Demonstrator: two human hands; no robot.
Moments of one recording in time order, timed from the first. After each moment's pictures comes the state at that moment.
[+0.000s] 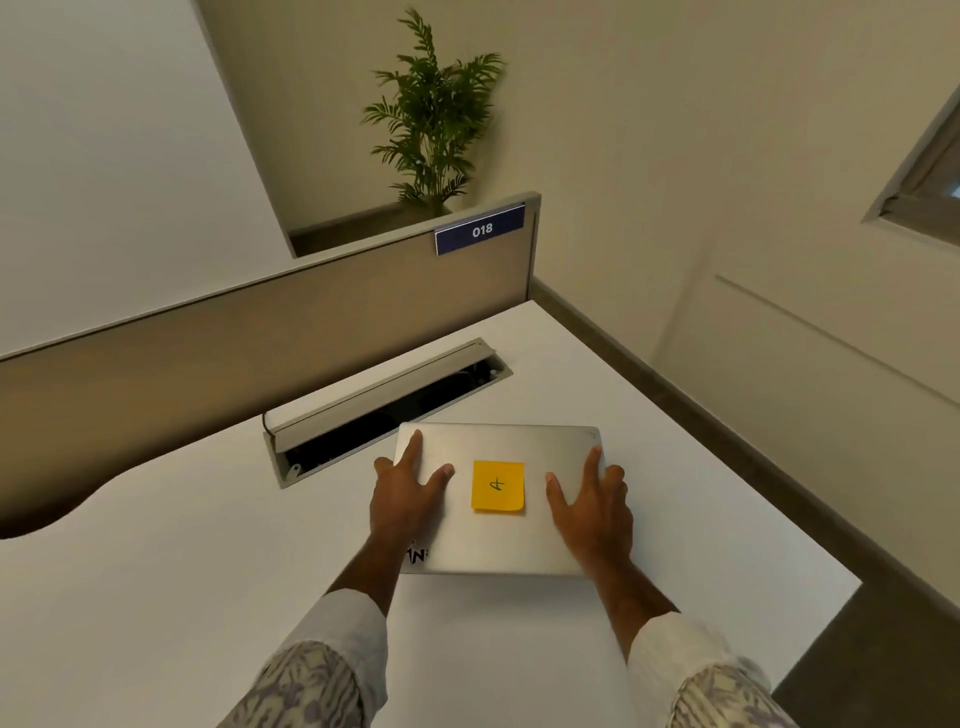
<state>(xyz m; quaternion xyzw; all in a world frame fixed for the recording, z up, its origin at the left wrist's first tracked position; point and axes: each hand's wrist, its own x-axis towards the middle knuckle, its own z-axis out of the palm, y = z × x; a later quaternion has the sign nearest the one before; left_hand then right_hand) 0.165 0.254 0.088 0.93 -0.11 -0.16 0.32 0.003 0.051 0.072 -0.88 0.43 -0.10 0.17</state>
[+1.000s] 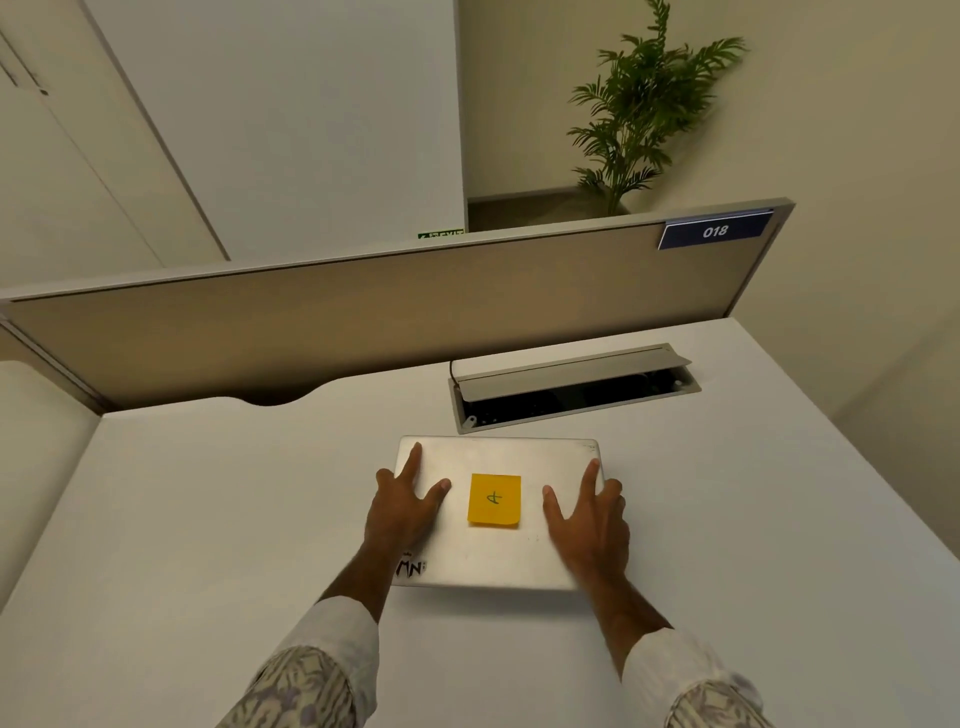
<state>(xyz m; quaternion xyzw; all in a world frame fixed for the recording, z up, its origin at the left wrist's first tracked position) 0.194 0.509 0.058 0.95 0.04 -0.14 0.29 0.113 0.260 0.046 -0.94 0.28 -0.04 0.18</state>
